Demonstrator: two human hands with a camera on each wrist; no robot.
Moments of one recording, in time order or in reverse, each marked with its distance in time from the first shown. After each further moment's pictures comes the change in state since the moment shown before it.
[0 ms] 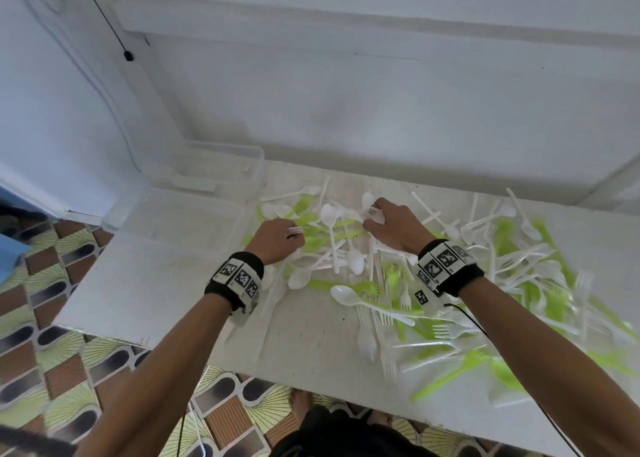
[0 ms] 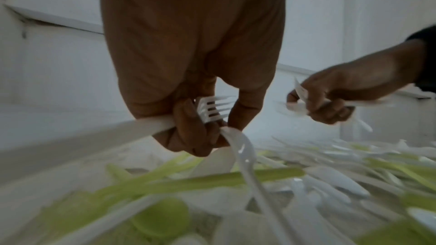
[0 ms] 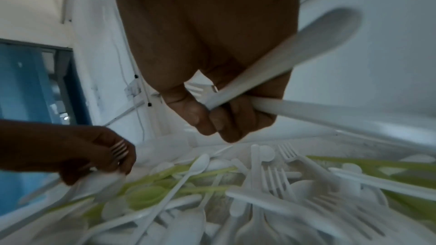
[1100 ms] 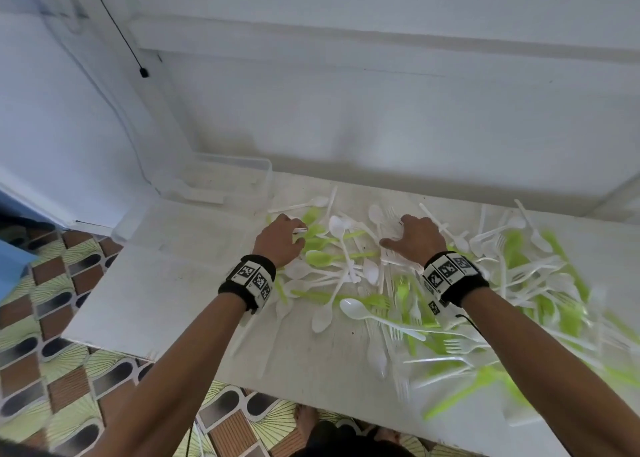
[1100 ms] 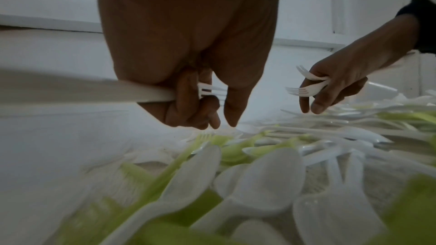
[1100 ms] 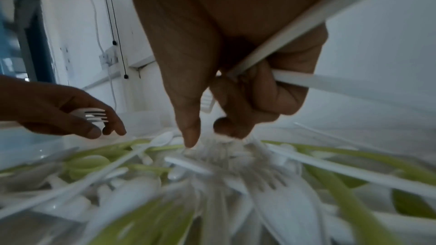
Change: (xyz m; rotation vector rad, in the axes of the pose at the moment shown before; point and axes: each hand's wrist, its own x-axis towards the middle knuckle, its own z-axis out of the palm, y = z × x) left_hand 0.030 -0.017 0.001 0.209 0.085 0.055; right_hand 0.016 0.032 0.008 -0.286 0.132 0.170
